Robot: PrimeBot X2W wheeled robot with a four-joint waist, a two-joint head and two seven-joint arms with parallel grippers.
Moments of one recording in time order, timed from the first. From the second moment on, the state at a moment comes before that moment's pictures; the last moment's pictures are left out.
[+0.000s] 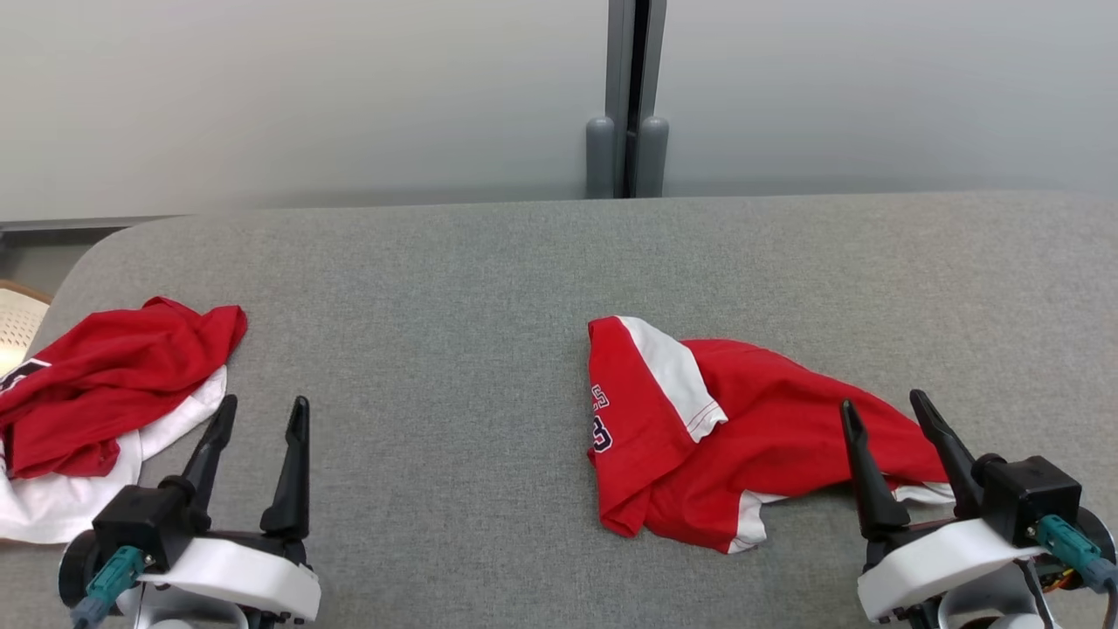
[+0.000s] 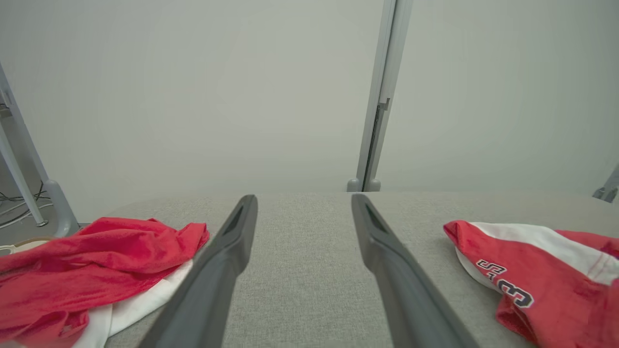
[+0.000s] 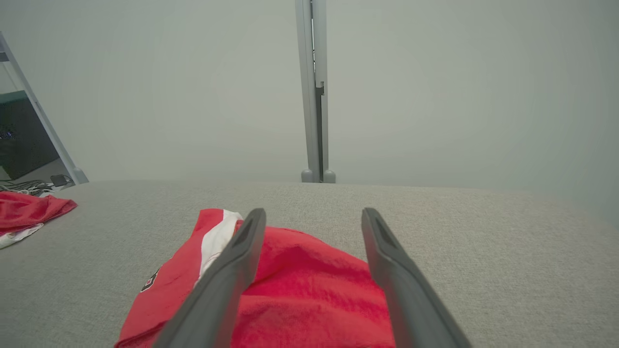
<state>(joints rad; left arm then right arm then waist) -0.07 0.33 -0.26 0.13 -0.49 0.09 -0.25 -0.02 -0.07 0.07 0.04 0.14 0.13 0.00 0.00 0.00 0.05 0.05</state>
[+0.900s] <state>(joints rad) -0.01 0.35 -0.30 0.09 -0.48 0.10 -0.21 0.06 -0.07 0.07 0.00 0.15 0.13 0.05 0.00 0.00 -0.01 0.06</state>
